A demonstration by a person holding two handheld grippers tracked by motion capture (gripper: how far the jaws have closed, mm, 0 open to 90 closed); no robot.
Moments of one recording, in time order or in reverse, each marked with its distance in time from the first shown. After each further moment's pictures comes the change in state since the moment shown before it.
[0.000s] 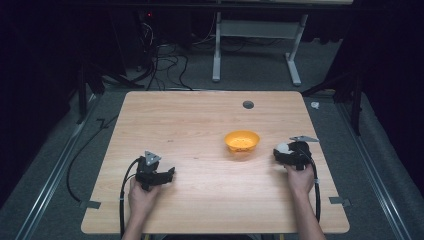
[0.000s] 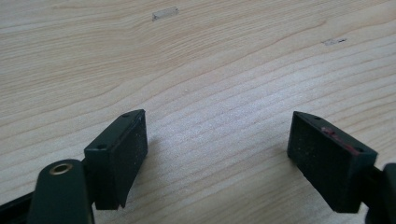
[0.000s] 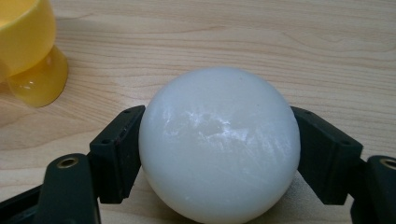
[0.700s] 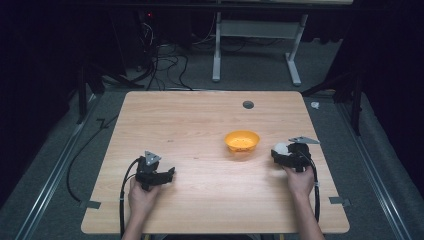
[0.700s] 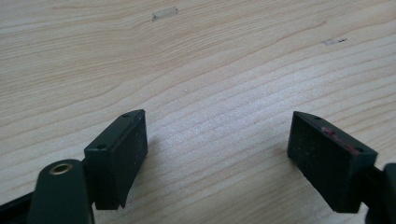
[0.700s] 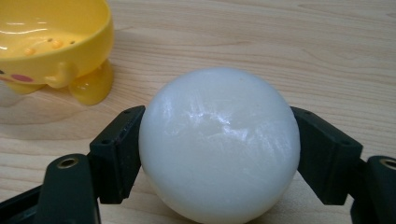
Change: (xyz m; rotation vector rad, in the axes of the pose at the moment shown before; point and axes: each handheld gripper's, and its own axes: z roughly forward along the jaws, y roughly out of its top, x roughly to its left) left arm 0.000 0.000 0.000 0.000 0.000 0.001; right arm 0.012 0.001 -0.018 -0.041 0.053 -0.032
